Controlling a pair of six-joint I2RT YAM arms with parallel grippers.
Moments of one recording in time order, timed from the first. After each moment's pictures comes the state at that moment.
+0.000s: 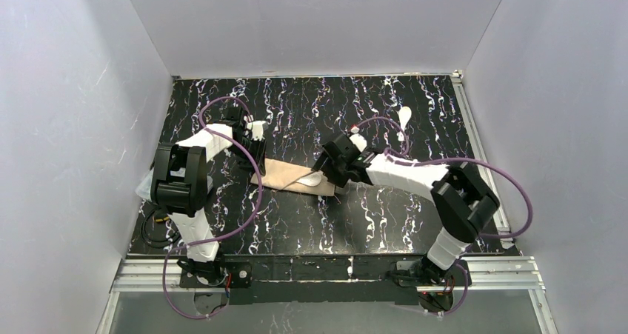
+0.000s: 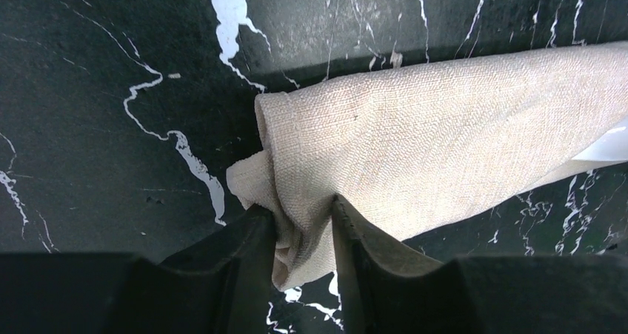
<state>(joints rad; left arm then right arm) -0.16 1.84 1.17 -0.67 0.34 0.06 0.86 1.69 1.05 -0.28 0.18 1.29</state>
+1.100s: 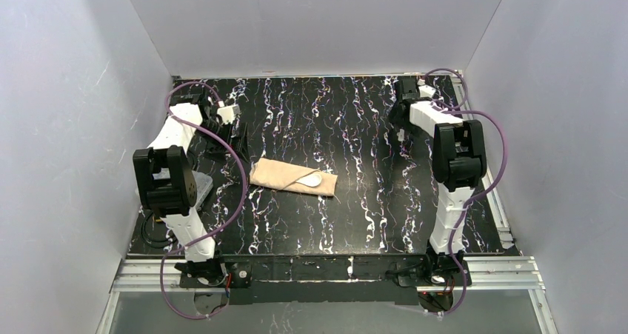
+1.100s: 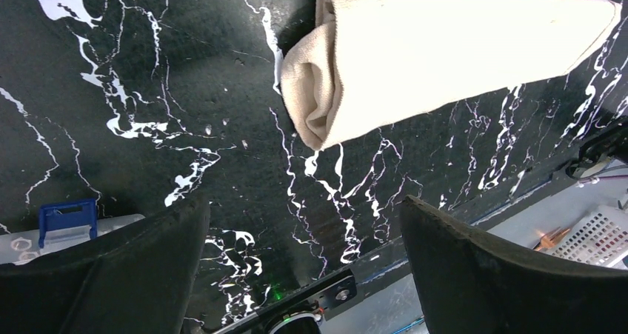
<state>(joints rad) 0.07 1.83 1.47 -1.15 0.44 0.21 0.16 2.09 1.52 -0.44 0.40 0.62</state>
